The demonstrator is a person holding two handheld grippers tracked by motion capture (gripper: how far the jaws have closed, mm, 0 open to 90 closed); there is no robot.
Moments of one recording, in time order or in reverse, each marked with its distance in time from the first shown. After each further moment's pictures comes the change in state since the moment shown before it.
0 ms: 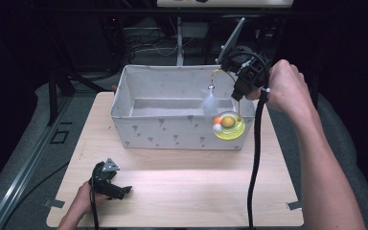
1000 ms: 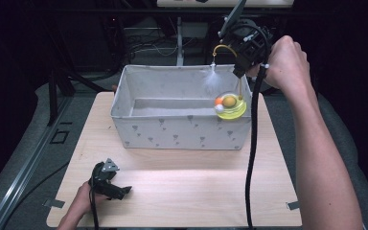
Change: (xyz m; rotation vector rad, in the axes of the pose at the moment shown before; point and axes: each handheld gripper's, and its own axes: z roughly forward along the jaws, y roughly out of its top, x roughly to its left) left arm 0.000 -0.001 -0.001 0.000 0.001 0.000; right arm -0.028 0.024 -0.021 -0.060 -0.085 0.077
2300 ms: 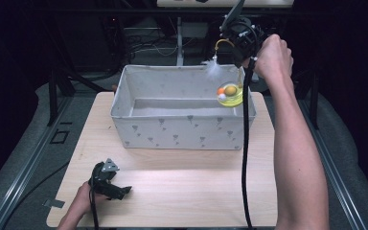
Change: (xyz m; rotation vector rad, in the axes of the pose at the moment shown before) left arm 0.000 0.000 0.001 -0.008 0.003 0.002; right arm -0.041 0.025 0.059 -0.016 -0.072 0.104
